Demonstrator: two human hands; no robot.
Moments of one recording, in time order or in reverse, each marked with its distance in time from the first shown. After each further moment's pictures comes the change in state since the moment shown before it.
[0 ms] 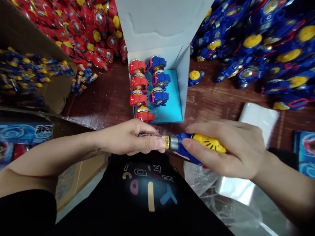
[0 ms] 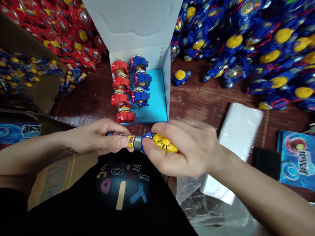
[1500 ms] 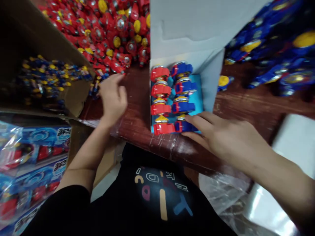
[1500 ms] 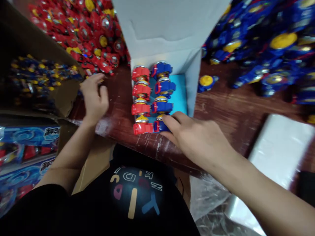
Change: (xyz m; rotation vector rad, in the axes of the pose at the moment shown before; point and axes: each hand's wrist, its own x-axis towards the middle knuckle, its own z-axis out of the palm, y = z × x) left_hand -0.033 -0.122 -0.137 1.079 1.433 0.060; right_hand 0.040 0.016 0.055 -0.454 -0.380 0.145
